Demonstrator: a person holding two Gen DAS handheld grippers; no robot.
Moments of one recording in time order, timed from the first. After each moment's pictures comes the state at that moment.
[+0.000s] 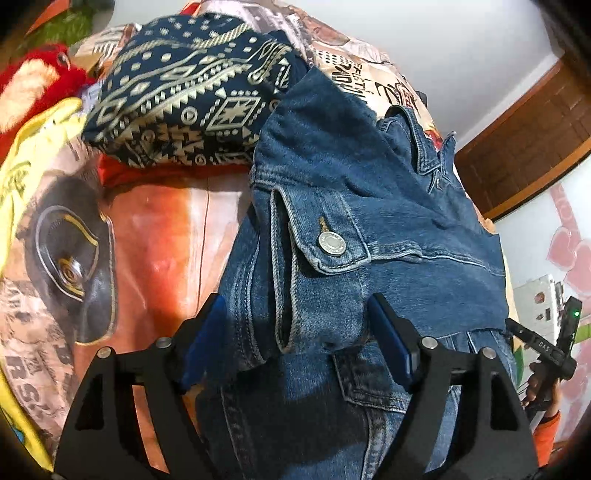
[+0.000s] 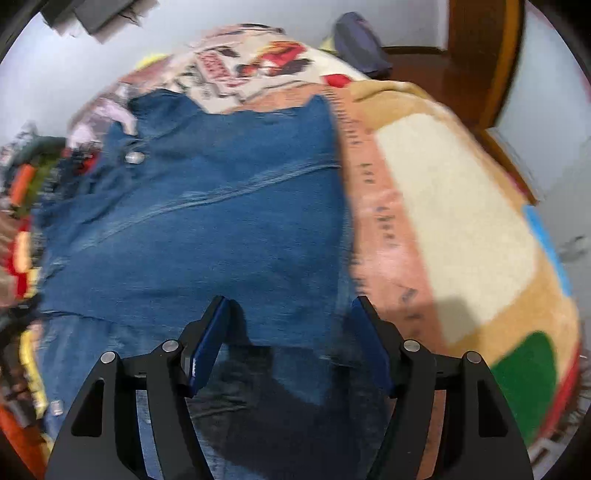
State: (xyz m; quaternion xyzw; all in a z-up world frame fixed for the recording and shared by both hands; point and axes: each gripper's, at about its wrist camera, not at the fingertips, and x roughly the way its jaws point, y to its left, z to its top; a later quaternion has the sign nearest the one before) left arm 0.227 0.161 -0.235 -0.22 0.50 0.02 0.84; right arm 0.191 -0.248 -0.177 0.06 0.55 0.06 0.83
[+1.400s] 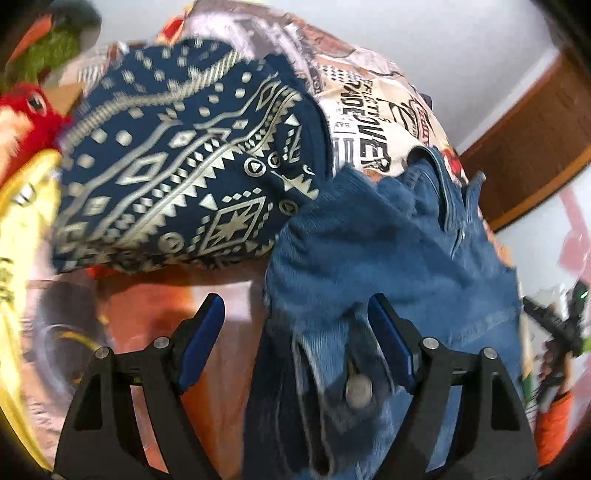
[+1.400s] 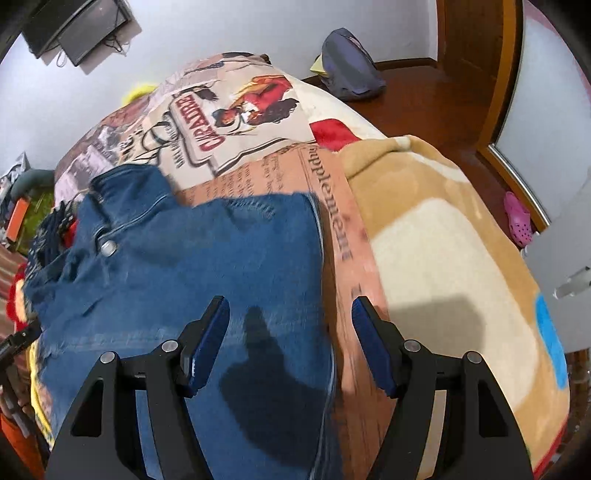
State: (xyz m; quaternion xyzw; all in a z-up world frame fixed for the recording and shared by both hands) left arm 0.320 0.212 -0.239 -0.22 0.51 0.01 0.83; right arm 0.286 -0.263 -0.174 0.09 0.52 0.06 0.85
